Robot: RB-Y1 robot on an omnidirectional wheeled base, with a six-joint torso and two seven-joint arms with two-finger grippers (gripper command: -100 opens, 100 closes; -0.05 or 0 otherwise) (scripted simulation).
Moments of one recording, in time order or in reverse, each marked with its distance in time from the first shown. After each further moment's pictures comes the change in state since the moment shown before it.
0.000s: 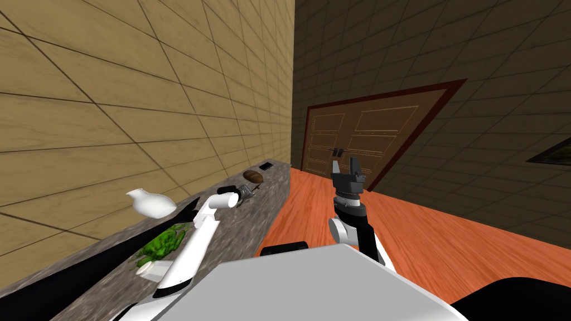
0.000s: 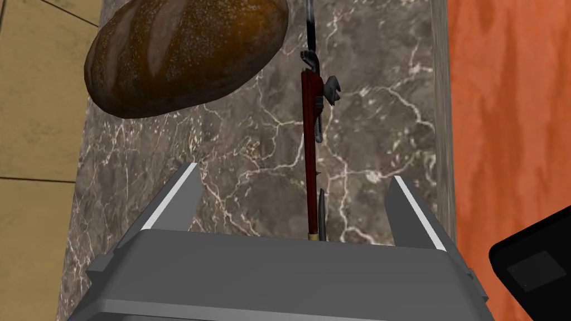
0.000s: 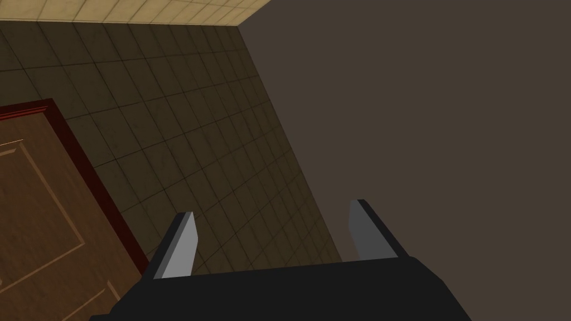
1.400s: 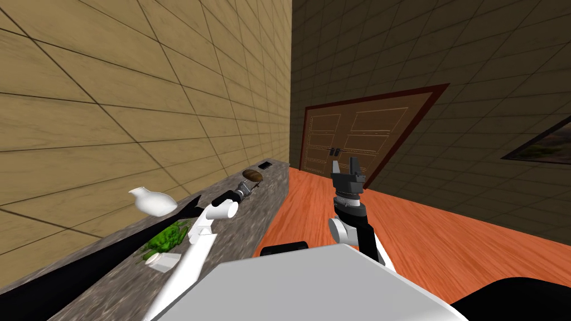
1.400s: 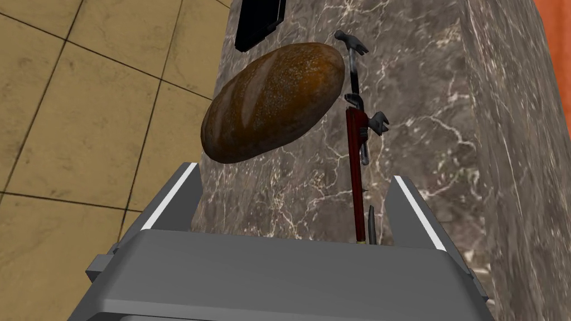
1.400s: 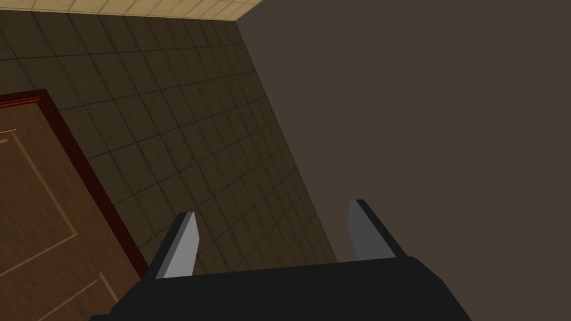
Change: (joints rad) left arm 0.134 -0.048 -0.016 -0.099 -0.089 -0.348 -0.174; right arm 0.000 0.000 0.000 0.000 0.000 0.000 0.000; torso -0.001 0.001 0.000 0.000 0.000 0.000
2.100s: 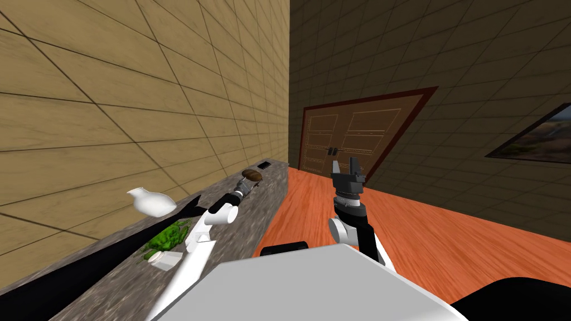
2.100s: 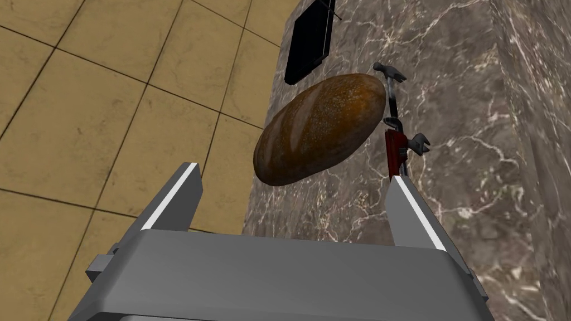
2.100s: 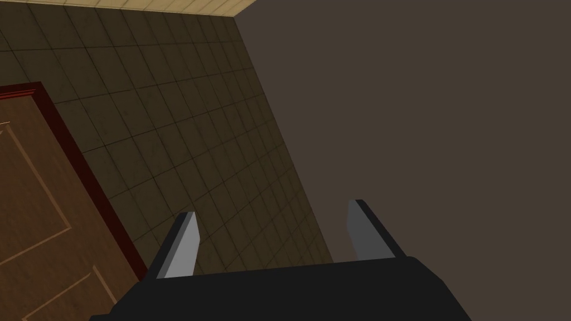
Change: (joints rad) left arm 0.063 -0.025 -0.011 -0.047 -0.041 -0.188 -0.084; right arm 0.000 0.000 0.000 0.000 0.000 0.000 0.000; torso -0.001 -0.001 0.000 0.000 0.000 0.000
